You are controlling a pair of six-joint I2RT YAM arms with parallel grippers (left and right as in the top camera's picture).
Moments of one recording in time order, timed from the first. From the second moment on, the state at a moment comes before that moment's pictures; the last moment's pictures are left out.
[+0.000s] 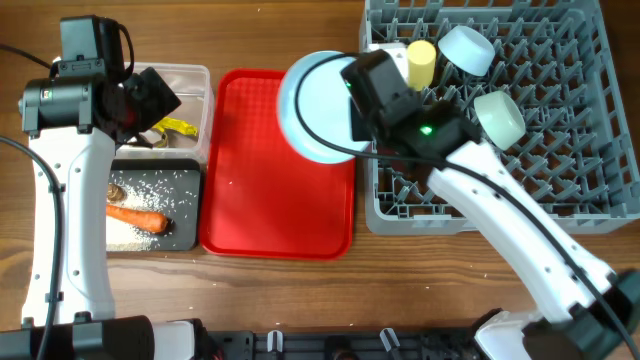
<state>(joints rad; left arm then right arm) 0.08 1.54 1.64 -1.23 -0.15 -0.58 0.62 1.57 1.52 -0.90 0.47 0.39</state>
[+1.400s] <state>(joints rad) 0.08 1.54 1.64 -1.23 -0.15 -0.58 0.25 1.66 1.52 -0.85 1.00 -0.19</state>
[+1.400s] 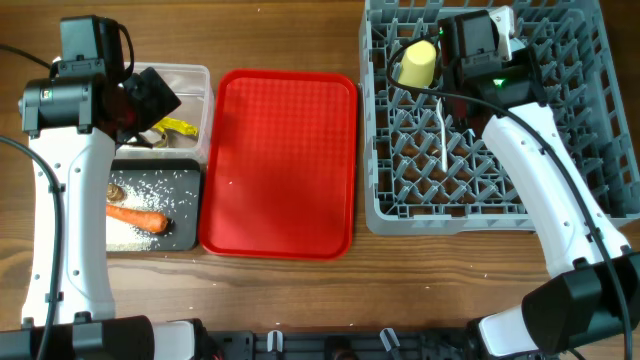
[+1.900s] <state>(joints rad) 0.08 1.54 1.64 -1.23 -0.15 -0.58 0.25 1.66 1.46 -0.83 0.97 -0.19</state>
